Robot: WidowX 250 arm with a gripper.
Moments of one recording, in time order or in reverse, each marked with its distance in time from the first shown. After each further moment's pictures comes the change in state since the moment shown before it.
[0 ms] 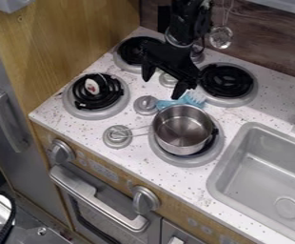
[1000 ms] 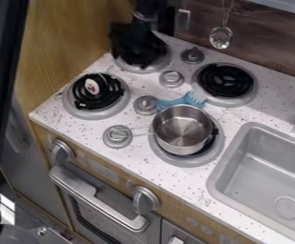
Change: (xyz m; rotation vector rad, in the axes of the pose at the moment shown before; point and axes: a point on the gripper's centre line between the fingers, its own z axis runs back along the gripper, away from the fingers) arm 0.055 0.116 -0.068 0.049 0.131 0.313
